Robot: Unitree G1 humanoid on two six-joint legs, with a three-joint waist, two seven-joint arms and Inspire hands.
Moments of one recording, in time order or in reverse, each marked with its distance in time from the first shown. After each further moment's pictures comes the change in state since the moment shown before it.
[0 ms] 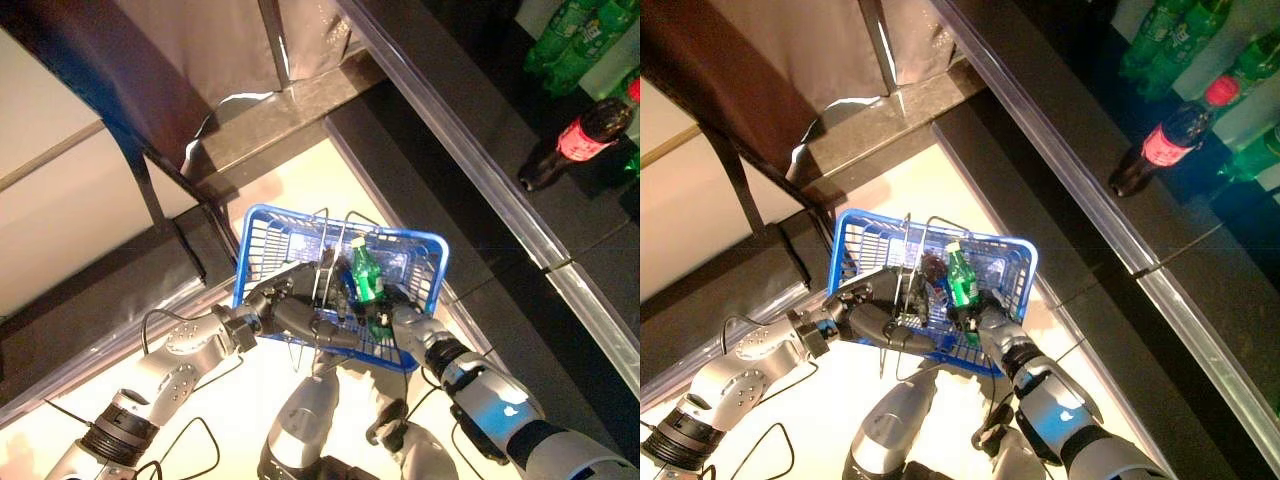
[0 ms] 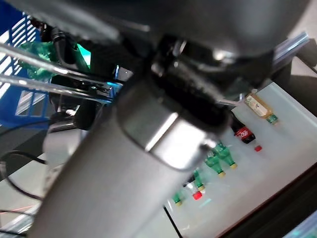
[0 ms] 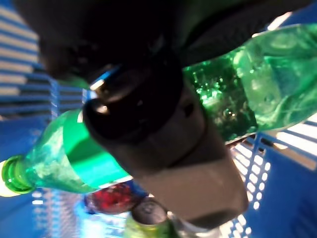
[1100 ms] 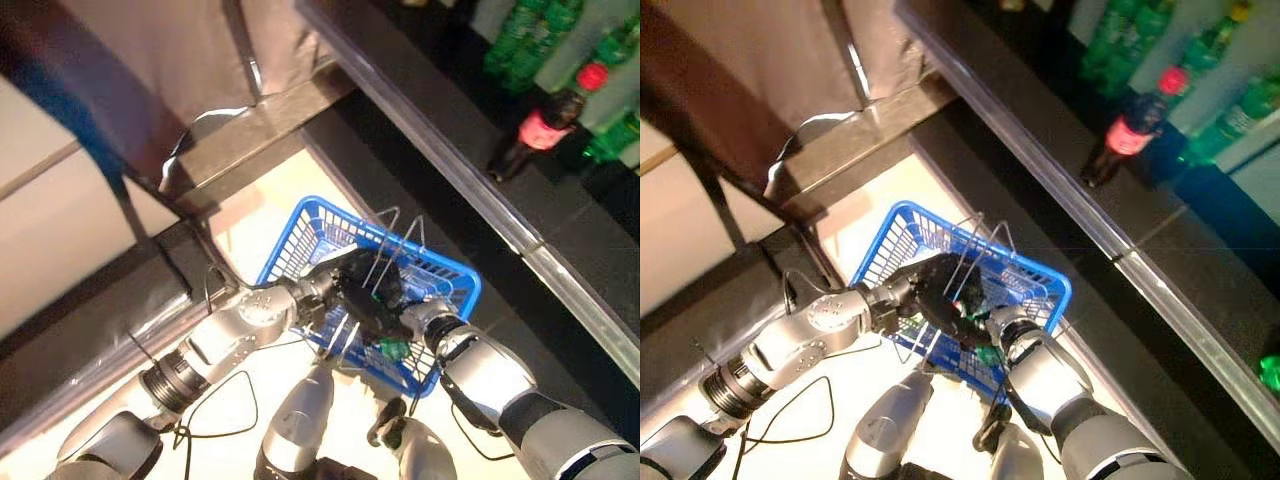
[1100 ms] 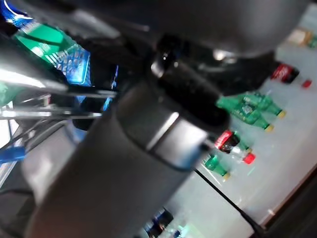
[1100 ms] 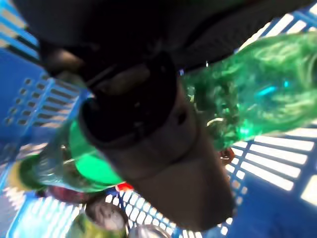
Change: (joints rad) left arm -0.405 -0.145 -0.332 0.066 0.112 0.081 0.390; right arm -0.138 0.013 0.046 0.135 -0.049 0.177 0.103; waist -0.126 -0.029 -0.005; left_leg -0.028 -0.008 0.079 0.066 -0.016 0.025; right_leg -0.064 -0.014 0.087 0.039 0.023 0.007
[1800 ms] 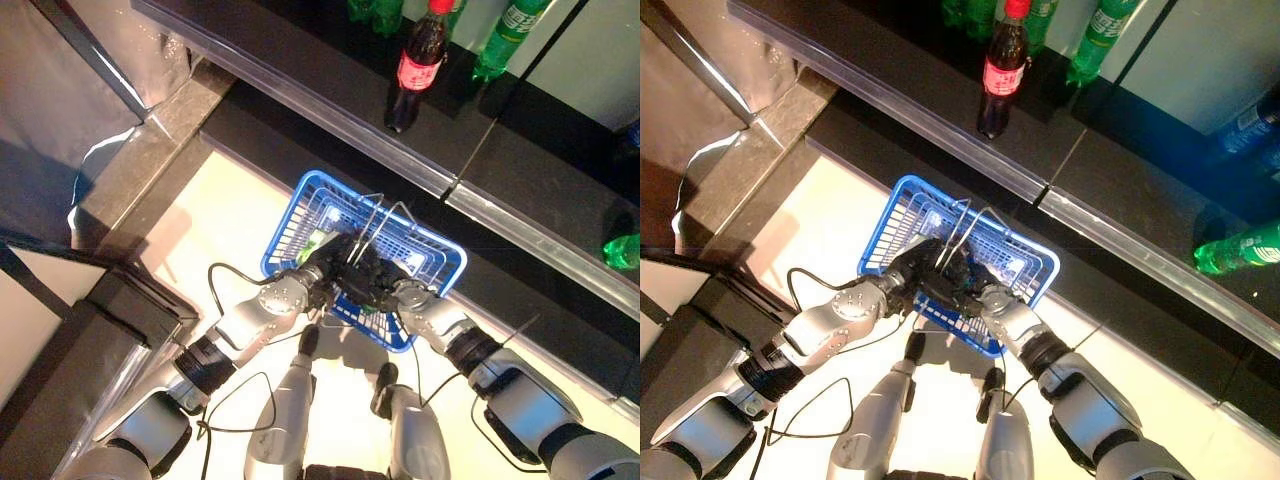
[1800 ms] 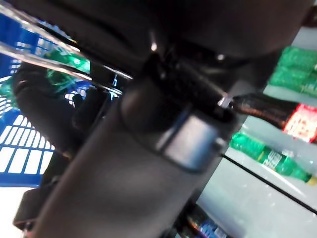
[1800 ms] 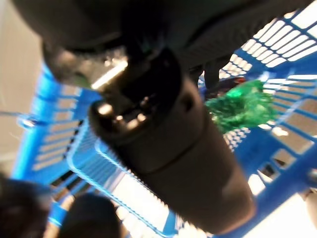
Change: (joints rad) left arm -0.019 -0.096 -0.007 0.174 0.126 0.000 0.166; right arm 0.276 -0.225 0.001 -0.794 -0.005 -0.017 -0.149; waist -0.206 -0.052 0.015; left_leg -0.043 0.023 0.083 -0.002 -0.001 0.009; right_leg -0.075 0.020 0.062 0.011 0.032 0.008
